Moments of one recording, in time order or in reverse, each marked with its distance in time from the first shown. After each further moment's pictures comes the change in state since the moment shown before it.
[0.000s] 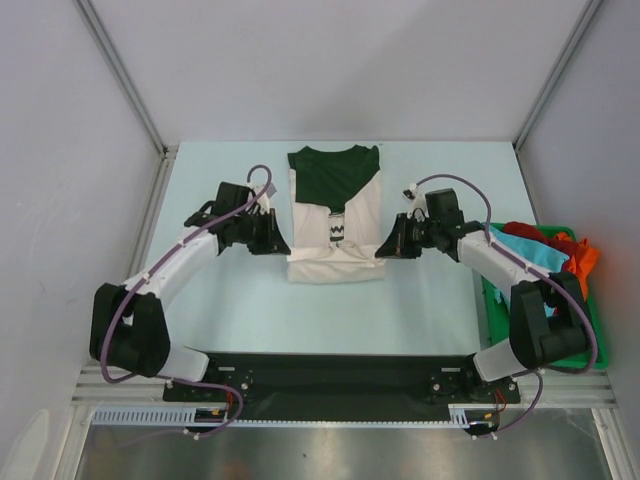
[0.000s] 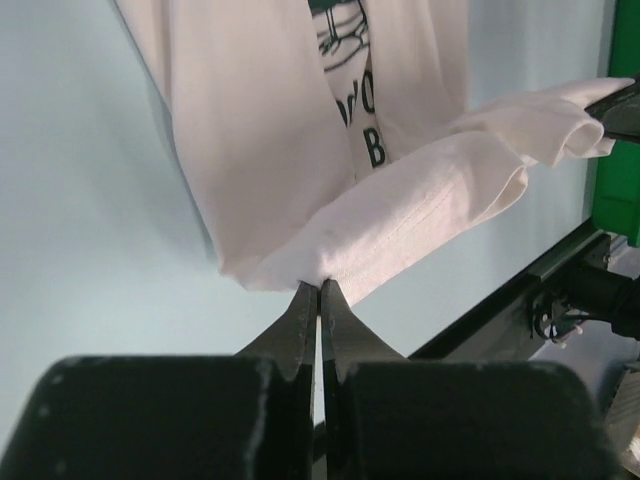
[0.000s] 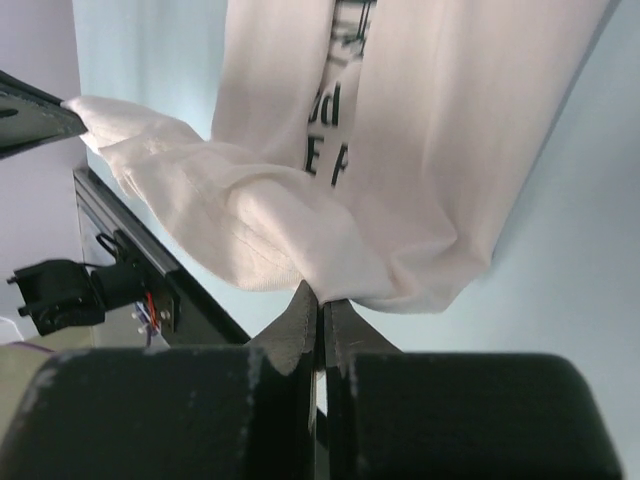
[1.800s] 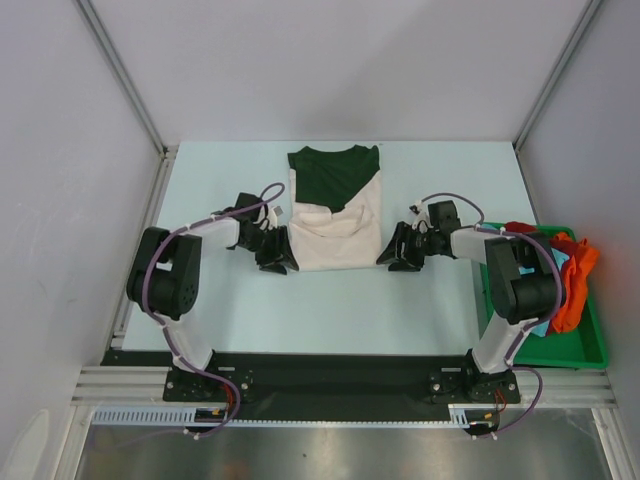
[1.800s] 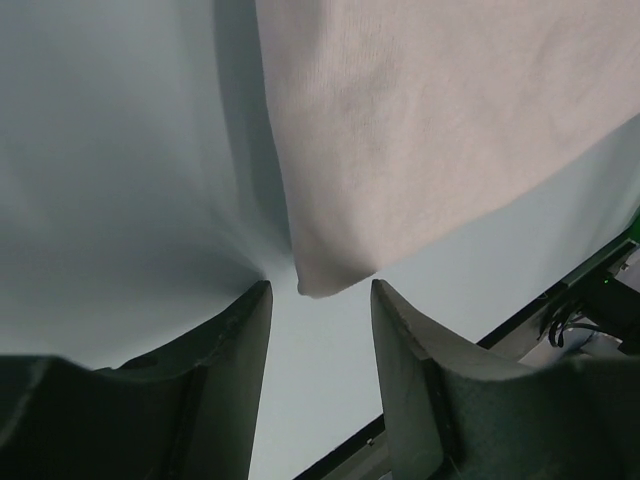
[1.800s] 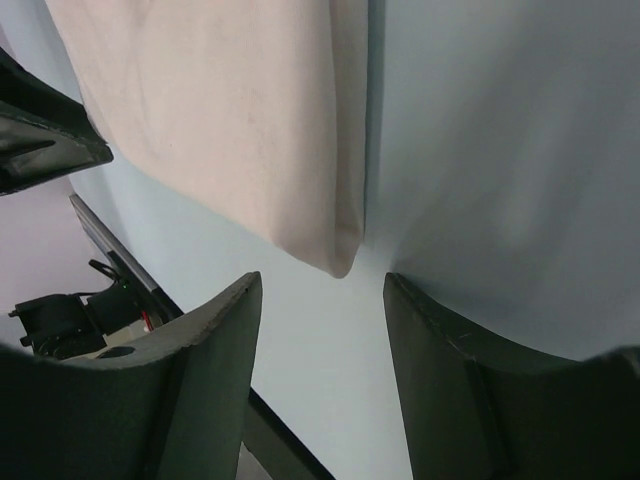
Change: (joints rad) left arm 0.041 0.394 0.031 0.075 0.050 -0.019; right arm -0.113 0.306 -0.018 0.143 -0.056 0.025
